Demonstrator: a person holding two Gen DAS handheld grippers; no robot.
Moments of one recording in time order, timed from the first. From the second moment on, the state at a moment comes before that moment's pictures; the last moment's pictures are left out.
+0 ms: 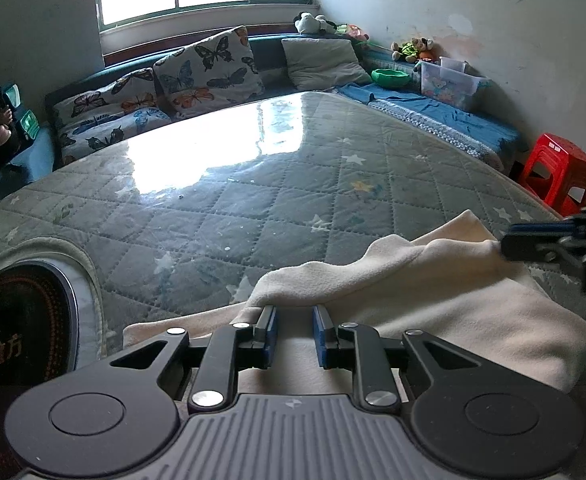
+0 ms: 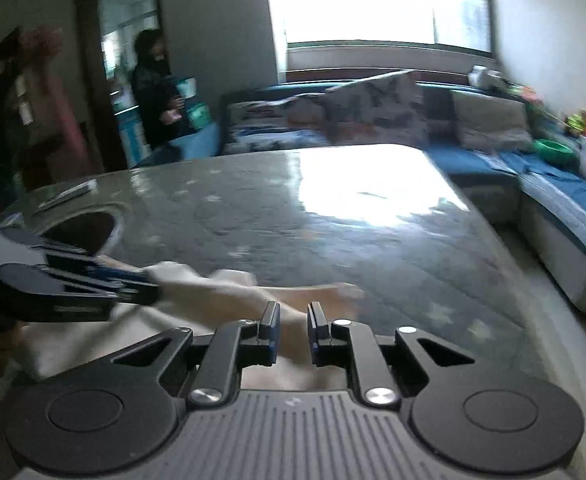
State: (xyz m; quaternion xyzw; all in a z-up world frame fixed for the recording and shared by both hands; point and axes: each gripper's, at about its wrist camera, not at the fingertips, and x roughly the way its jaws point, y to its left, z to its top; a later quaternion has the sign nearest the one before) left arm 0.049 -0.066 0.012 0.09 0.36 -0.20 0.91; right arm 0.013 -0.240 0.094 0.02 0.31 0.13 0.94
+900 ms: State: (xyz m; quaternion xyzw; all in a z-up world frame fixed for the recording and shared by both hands) left arm 0.048 -0.071 0.012 0.09 0.36 -0.19 0.91; right arm -0.039 -0.219 0.078 -0.10 0.32 0.16 0.93
